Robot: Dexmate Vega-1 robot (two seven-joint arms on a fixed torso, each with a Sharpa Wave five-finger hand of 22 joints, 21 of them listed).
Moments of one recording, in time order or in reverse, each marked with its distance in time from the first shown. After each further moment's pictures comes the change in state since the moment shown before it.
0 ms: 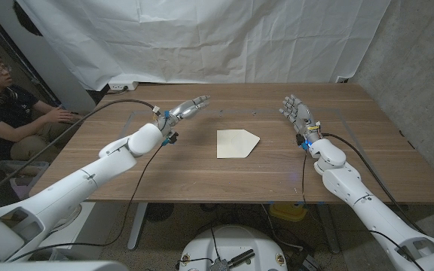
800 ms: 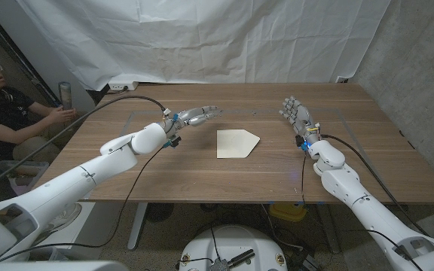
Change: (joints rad) left arm -0.015 0.046 0.040 -0.082 0.133 0.058 -0.094; left_hand 0.000 0.000 0.008 0.009 -0.001 0.047 -0.010 0.000 0.000 0.036 -0.008 0.000 0.000 0.017 -0.013 -0.006 0.000 0.004 -0.004 0.000 0.000; right arm 0.001 0.009 -0.001 0.022 0.000 0.011 0.007; right_hand 0.004 0.004 -0.003 -0.003 0.000 0.000 0.000 0.000 0.000 0.000 0.000 0.000 0.000 0.000 0.000 0.000 0.005 0.000 0.000 0.000 0.000
